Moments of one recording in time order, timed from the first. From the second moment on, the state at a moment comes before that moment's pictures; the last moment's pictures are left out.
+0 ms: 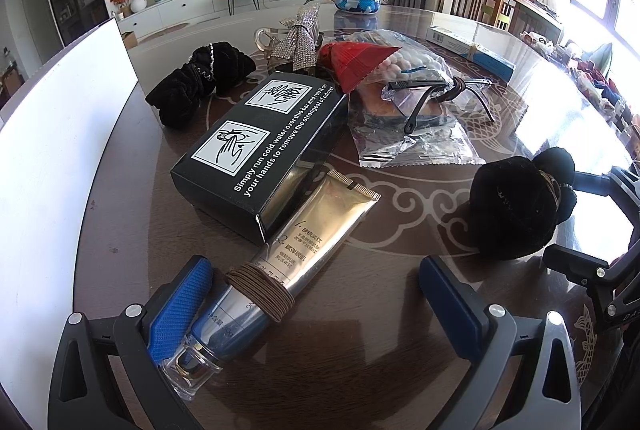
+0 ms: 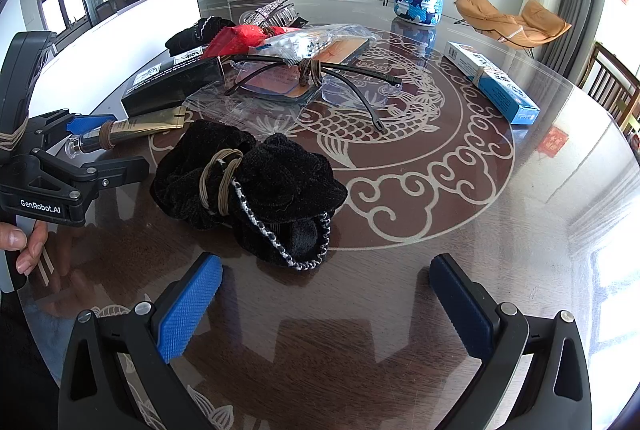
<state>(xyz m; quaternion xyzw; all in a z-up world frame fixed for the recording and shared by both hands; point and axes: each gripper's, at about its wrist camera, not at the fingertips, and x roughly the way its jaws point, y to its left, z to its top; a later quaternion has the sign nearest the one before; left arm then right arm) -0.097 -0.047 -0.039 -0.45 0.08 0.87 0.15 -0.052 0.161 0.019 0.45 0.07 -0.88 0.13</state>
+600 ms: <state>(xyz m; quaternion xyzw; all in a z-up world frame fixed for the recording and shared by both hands) -0.080 -0.048 -0.030 -0.43 0.07 0.89 0.15 -0.052 0.160 0.019 0.45 0.07 -0.88 0.13</state>
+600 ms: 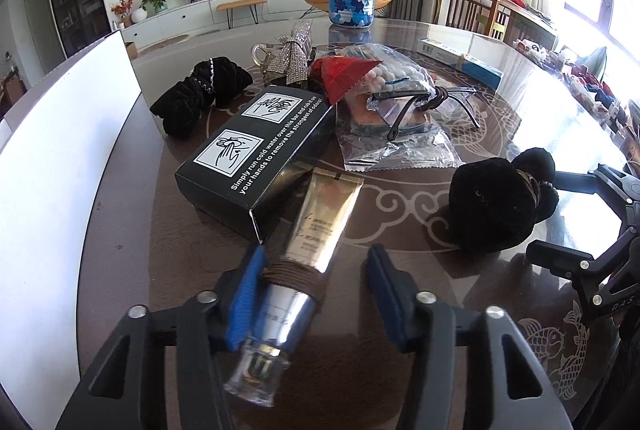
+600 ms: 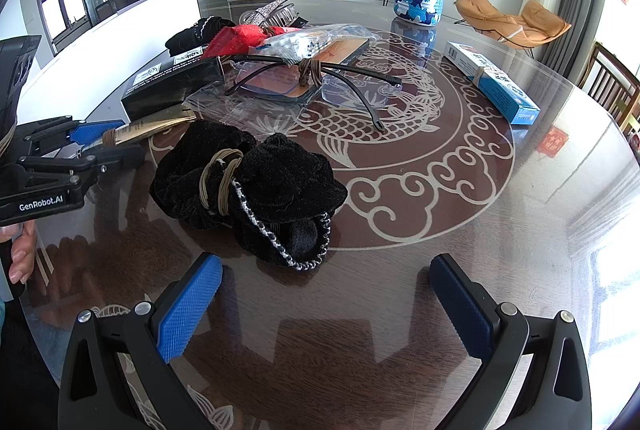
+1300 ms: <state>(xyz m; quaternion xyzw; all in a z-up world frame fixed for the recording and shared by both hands) -0.015 -0.068 -0.034 -0.43 0.04 0.90 0.08 -0.084 0.100 0.039 0.43 0.19 -0.82 0.34</state>
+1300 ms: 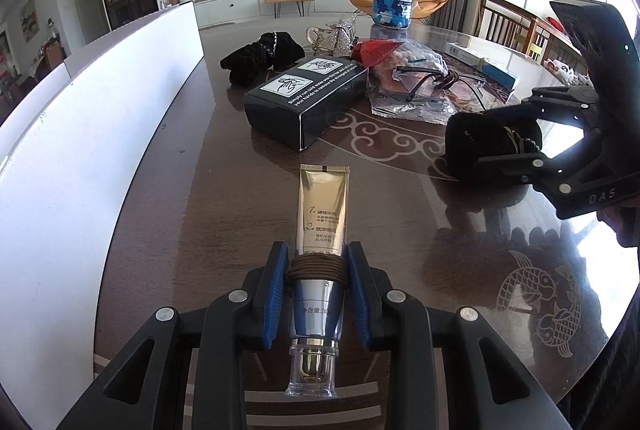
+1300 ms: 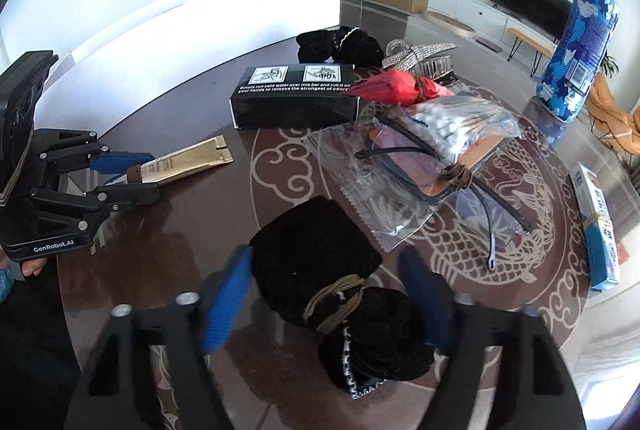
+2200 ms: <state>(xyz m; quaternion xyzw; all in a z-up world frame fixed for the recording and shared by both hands) 0.022 -0.083 0.003 -0.39 -0.03 0.91 0.11 -0.012 0.133 0.060 0.49 0.09 -0.82 0.28</state>
